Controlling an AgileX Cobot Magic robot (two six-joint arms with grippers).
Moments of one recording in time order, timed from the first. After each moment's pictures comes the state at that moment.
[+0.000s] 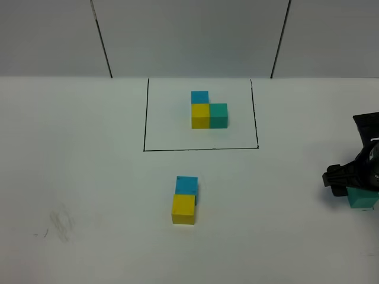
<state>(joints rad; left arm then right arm) 0.05 -0.01 -0.51 0.09 1.07 -0.09 0.08 1.80 -0.92 -0.29 0.49 0.24</state>
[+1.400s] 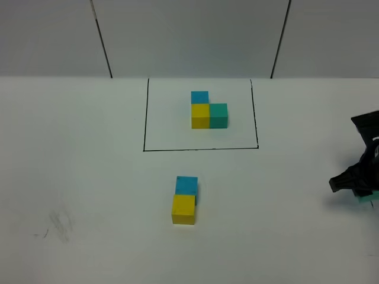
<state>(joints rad) 0.05 -0.01 -0.51 0.09 1.07 -0.09 0.12 1.73 -0.95 -0.29 0.61 0.06</state>
